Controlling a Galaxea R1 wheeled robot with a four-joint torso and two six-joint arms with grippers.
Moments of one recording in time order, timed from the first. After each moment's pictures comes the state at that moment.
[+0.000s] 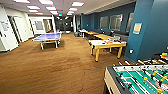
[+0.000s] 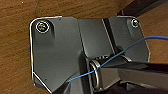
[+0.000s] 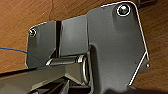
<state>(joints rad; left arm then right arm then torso) 1.50 3.03 -2.68 -0.18 -0.07 0.24 -1.54 3.06 -2.75 -0.17 0.11 0.23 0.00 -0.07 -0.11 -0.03</state>
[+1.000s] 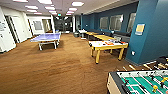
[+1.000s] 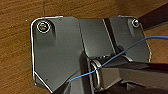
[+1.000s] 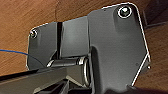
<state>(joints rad) 1.50 3.02 -2.69 -0.18 -0.07 0.24 -1.54 3.06 -2.75 -0.17 0.11 0.23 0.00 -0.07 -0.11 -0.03</state>
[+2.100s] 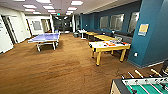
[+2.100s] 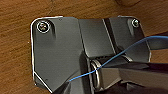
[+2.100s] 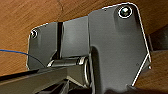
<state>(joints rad) 1.50 3.03 -2.69 -0.18 -0.07 0.24 -1.54 3.06 -2.75 -0.17 0.11 0.23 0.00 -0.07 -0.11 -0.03</state>
